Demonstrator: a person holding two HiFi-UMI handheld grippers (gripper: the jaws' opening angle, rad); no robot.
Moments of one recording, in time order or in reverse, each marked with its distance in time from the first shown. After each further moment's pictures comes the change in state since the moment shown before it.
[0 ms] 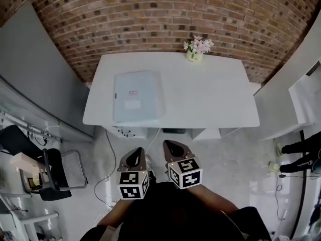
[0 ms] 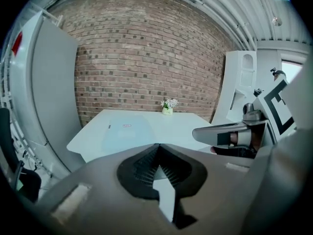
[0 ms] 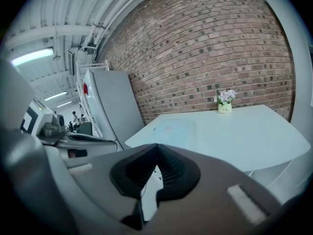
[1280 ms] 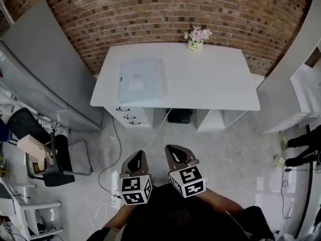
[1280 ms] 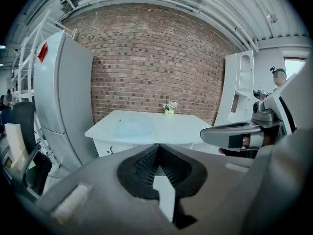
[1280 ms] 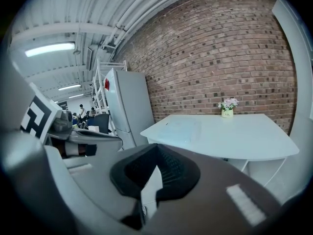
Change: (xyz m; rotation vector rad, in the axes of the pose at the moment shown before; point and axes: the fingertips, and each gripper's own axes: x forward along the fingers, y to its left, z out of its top) left arm -0.115 -0.053 -0.071 -0.029 -0.070 0.100; right arm -0.124 0.063 -0.065 -0.132 -0.031 0.071
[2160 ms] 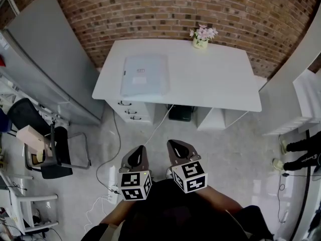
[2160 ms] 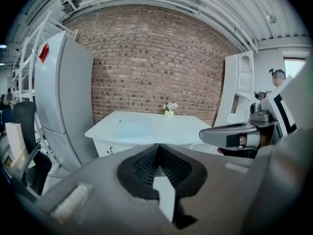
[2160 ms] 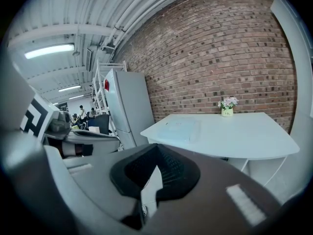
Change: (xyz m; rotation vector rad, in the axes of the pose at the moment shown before) left arm -0.005 0.001 -0.001 -0.008 -0.011 0.002; right arm 0.001 -0.001 -0.001 0.012 0.003 0.007
